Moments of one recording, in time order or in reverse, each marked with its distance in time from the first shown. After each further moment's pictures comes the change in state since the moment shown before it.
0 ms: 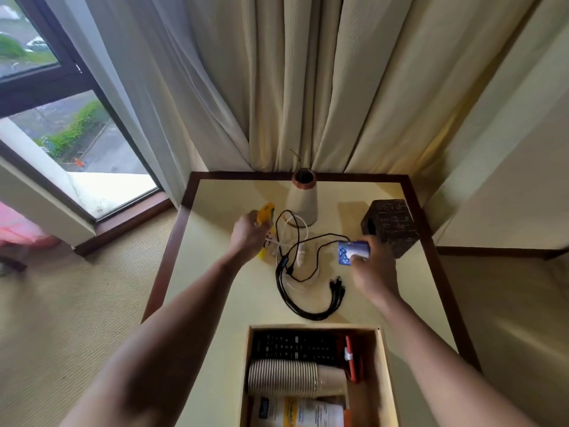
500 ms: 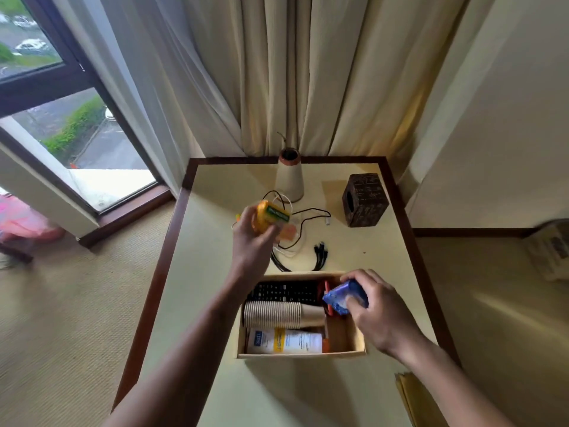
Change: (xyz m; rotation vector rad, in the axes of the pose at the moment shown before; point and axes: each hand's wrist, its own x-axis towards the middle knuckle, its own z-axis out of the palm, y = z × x) left_hand -0.183 0.030 0.004 -0.549 0.050 0.249; right_hand -0.176 0.018 -0.090 -0.202 -0.270 -0.267
